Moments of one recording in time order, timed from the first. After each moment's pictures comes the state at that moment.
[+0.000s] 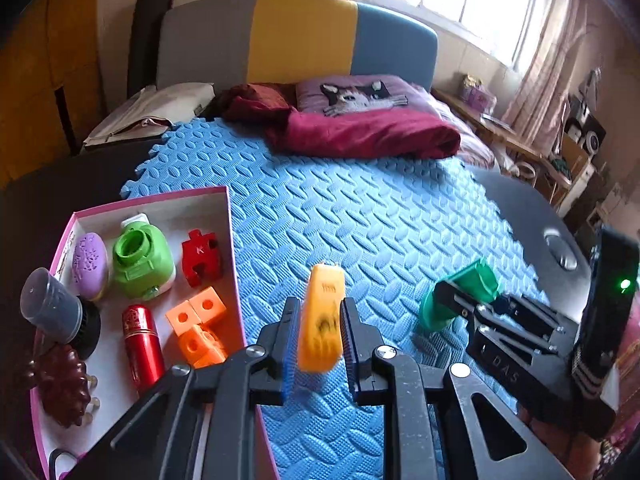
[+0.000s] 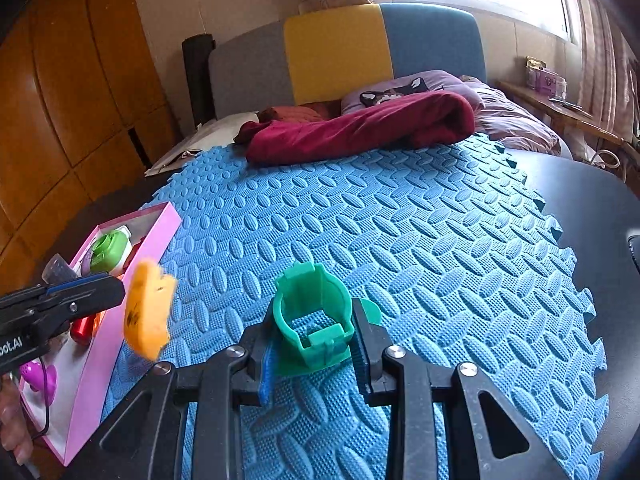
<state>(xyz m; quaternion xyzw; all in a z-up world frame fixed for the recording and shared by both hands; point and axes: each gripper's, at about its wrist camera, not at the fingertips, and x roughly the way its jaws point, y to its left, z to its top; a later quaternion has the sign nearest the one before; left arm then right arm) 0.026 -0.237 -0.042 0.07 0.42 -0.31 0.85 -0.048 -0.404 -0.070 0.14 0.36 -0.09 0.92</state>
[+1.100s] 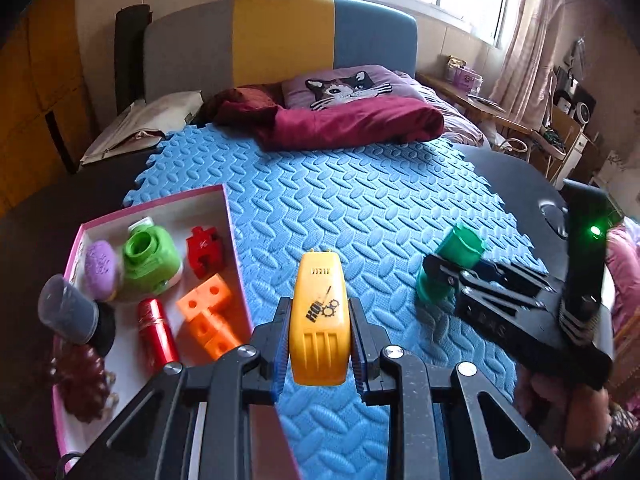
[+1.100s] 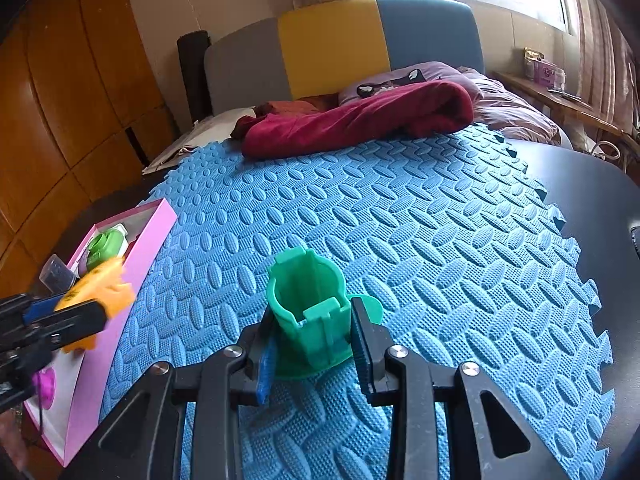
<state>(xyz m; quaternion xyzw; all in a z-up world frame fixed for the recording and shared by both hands) 0.006 -0.224 -0.032 0.11 0.41 -0.32 0.85 -0.047 -0.407 -0.075 0.15 0.37 -0.10 0.91</state>
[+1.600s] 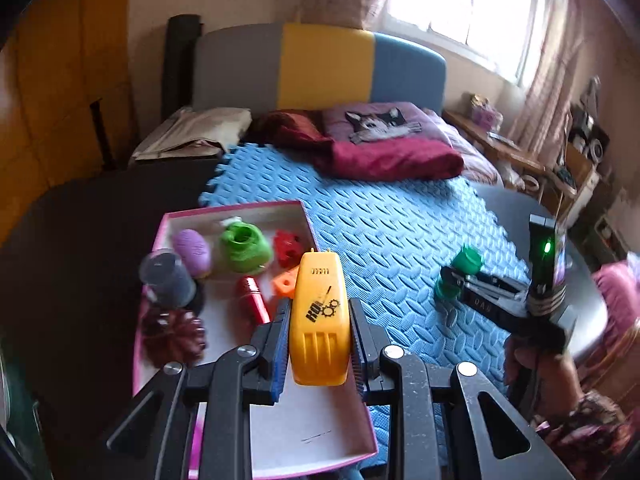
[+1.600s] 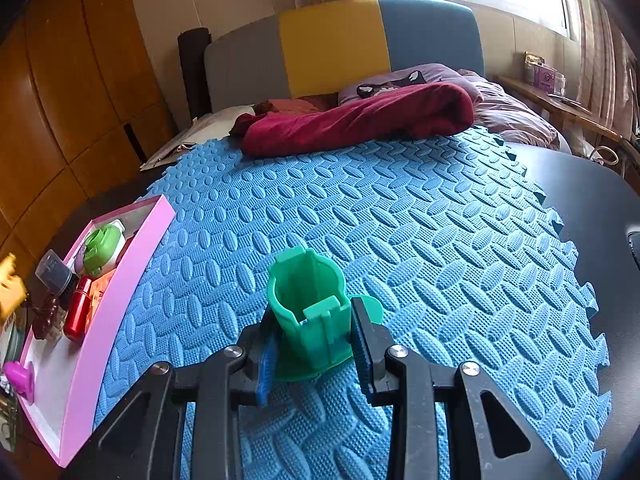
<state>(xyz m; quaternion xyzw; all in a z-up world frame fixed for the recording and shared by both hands) -0.013 -0.132 0.021 0.06 0.39 -0.28 0.88 -0.046 -0.405 -0.076 0.14 0.37 -0.10 0.91</state>
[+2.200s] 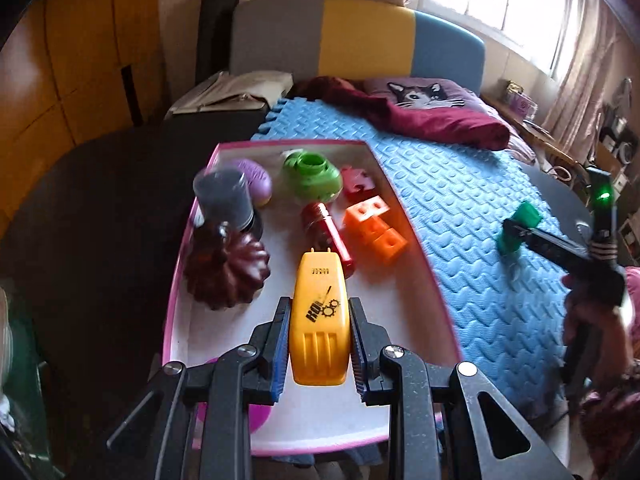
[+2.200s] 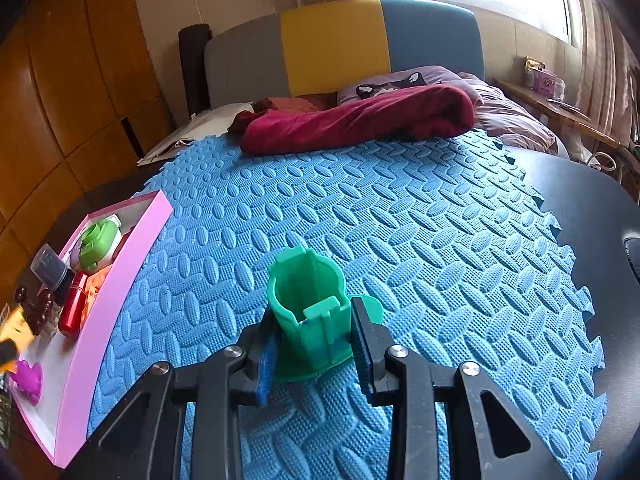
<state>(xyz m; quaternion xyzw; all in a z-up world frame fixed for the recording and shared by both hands) -0.009 -0.092 -0.044 0.07 0.43 -0.22 0.87 -0.045 -0.403 -0.076 0.13 0.38 -0.10 0.91</state>
